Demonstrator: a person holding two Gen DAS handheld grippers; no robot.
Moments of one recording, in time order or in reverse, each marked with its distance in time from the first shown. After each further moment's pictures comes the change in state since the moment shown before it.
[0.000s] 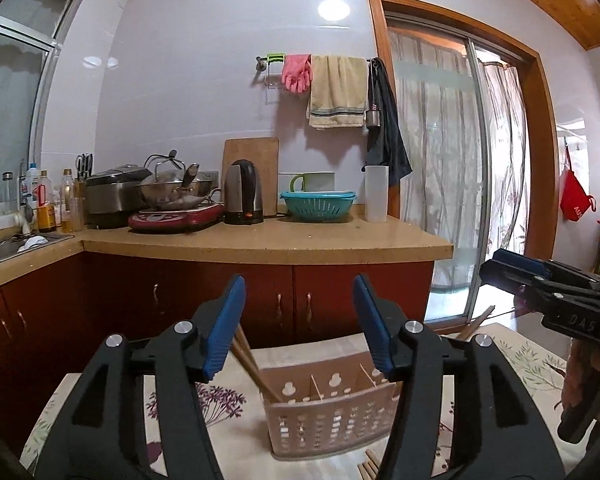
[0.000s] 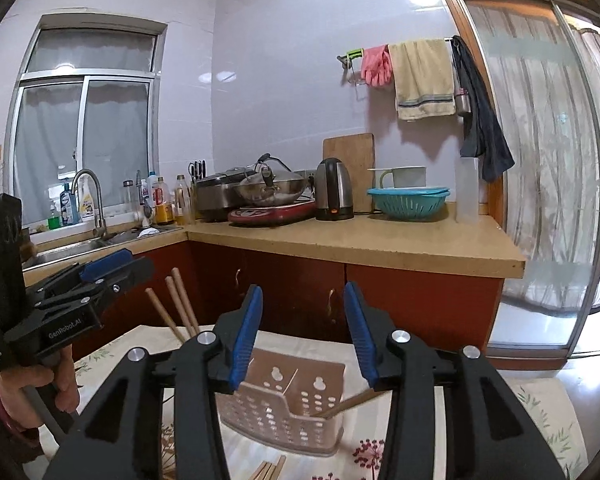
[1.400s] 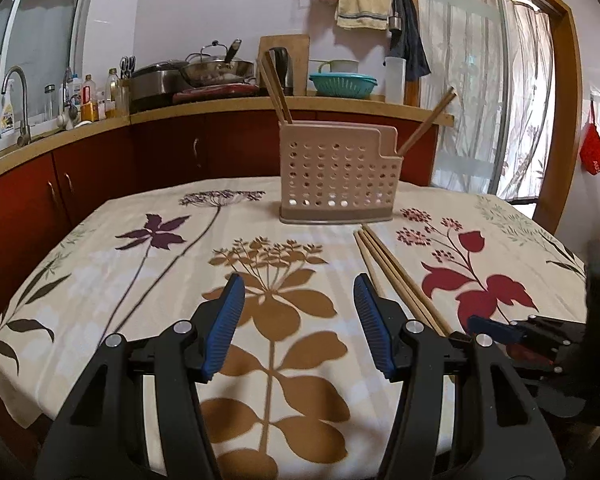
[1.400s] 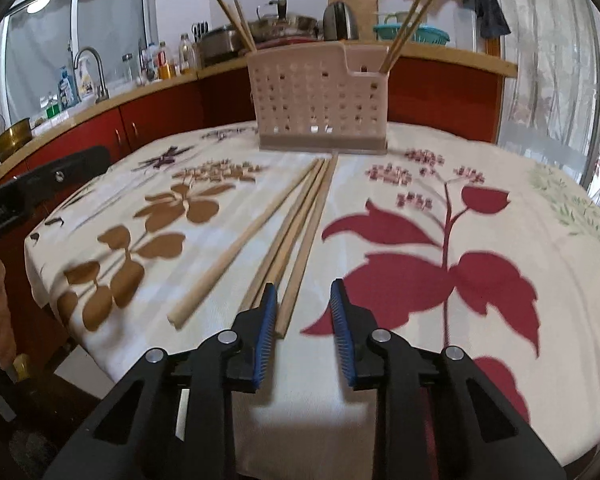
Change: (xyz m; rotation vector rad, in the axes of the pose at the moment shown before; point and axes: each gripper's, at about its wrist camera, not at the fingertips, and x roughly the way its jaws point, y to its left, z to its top) left arm -0.130 -0.030 -0.179 -0.061 0.328 0.104; right arm -0.068 0.069 -0.243 0.017 0.470 -0.035
